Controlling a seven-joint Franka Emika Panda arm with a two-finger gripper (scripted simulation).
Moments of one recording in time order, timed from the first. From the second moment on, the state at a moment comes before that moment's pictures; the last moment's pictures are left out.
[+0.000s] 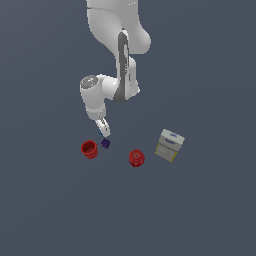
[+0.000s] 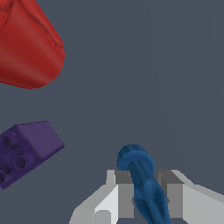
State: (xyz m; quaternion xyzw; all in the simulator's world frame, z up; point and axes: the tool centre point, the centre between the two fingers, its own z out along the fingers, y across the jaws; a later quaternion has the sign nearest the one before) arm -0.143 -0.148 0.046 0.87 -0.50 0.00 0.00
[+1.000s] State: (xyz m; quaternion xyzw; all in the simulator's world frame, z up) arm -0.134 -0.067 0.140 0.87 -0.50 0.00 0.00
